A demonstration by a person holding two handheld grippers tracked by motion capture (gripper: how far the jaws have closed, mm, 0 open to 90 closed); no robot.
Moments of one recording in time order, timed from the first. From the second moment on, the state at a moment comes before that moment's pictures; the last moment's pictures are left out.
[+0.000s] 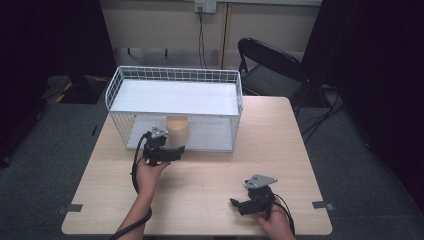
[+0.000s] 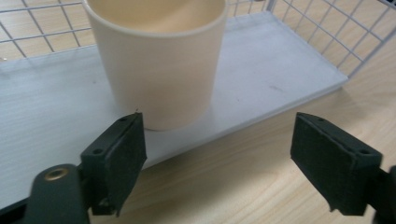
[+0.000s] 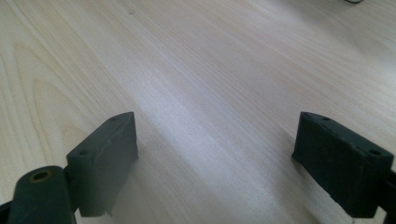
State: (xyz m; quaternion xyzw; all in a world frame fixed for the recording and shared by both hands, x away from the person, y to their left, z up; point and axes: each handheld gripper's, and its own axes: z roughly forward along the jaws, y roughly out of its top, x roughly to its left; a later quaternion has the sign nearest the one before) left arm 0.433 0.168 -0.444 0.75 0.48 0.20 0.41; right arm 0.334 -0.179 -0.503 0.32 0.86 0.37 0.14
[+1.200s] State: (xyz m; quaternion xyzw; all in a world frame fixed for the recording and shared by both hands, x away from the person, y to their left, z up) left arm 0.410 0.194 -0.445 0.76 0.46 0.17 0.42; right arm 0.334 -0.179 -0.503 0.32 0.86 0.37 0.14
